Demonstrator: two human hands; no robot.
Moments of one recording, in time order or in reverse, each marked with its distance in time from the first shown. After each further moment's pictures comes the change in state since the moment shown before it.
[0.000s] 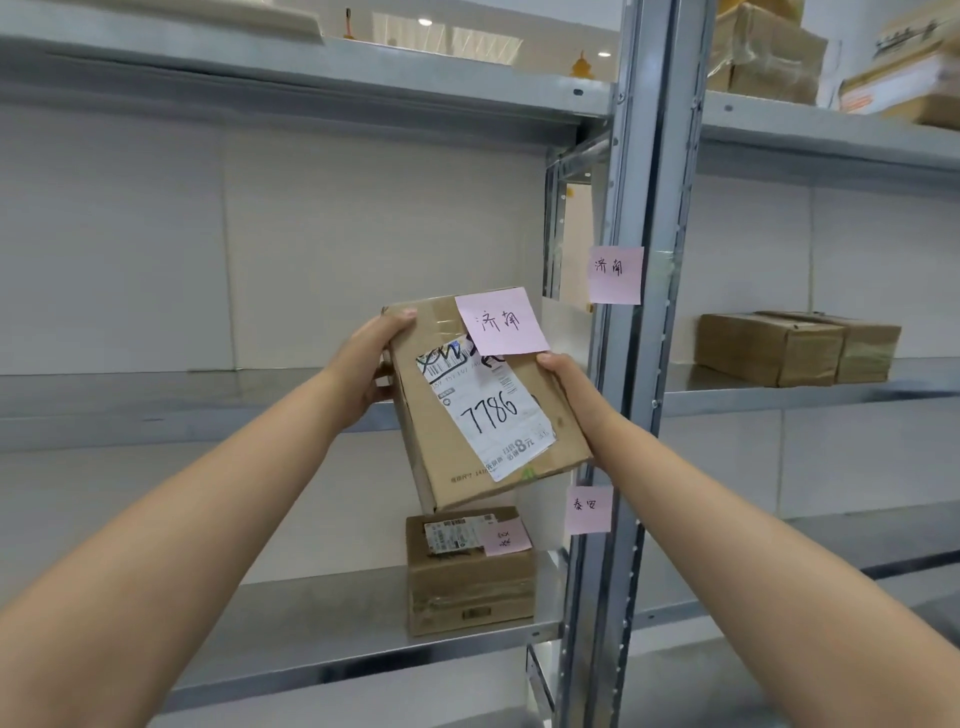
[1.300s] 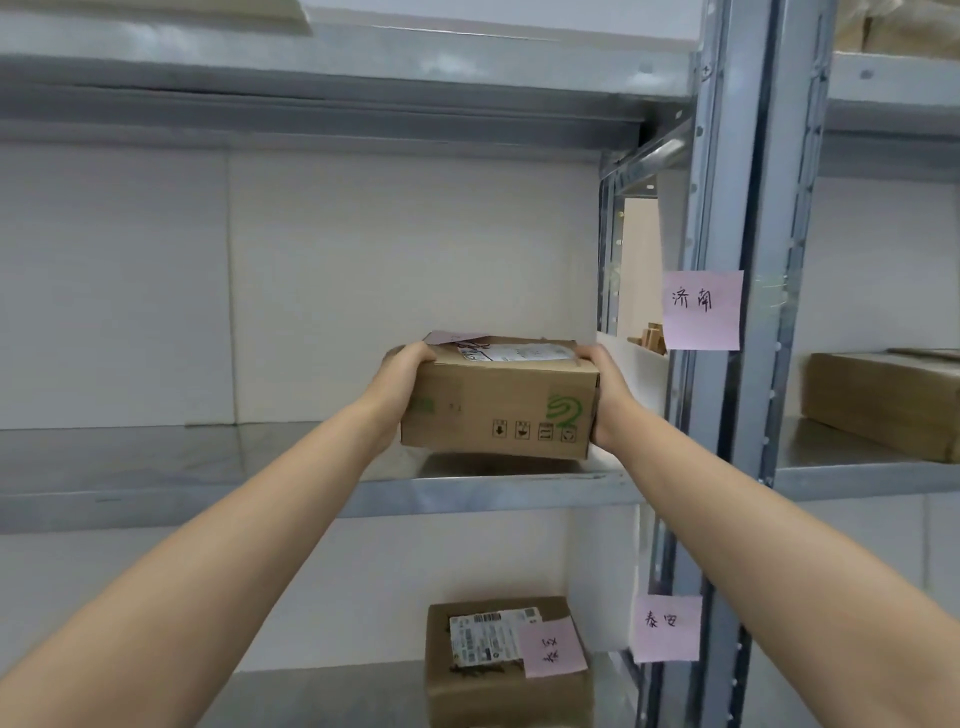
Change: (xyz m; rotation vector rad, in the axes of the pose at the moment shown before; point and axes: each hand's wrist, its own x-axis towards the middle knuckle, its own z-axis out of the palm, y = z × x) left_hand 0.120 -0.017 0.011 0.140 0.240 -0.012; right_hand 0.159 -0.017 -0.024 0.133 0.180 0.066
